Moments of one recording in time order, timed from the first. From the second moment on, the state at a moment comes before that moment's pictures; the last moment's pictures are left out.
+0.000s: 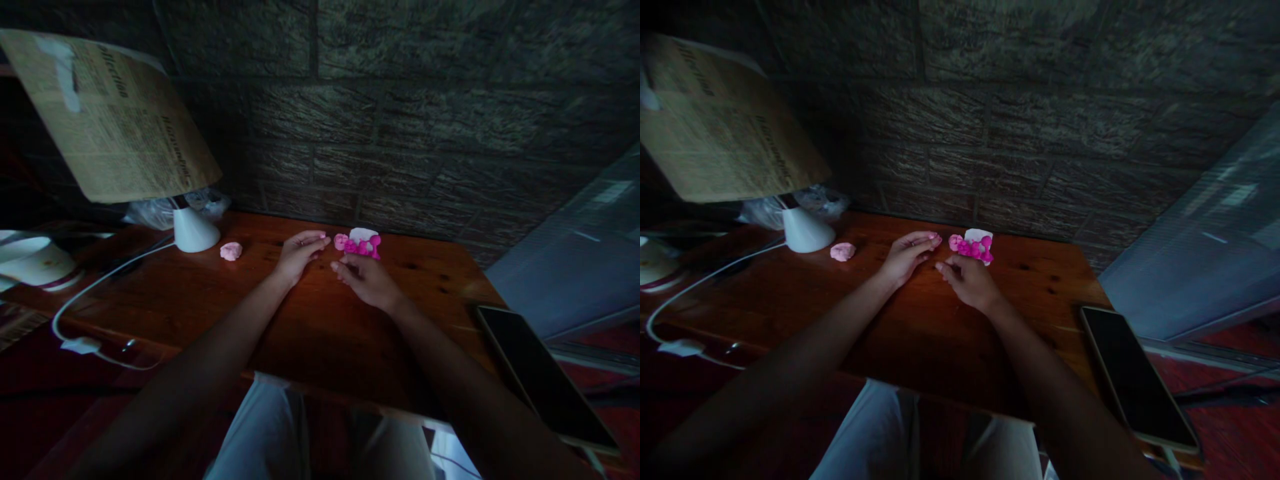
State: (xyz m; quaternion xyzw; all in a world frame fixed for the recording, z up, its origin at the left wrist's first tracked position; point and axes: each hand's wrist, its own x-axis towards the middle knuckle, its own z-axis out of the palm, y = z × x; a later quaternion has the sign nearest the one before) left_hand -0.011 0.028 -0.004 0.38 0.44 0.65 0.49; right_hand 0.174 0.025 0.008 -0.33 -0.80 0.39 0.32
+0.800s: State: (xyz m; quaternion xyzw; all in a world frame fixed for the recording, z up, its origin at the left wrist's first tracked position) left_hand -0.012 0.029 -0.004 0.39 0.44 0.65 0.49; right_hand 0.177 0.033 0.001 -0.33 -0.79 0.39 0.33
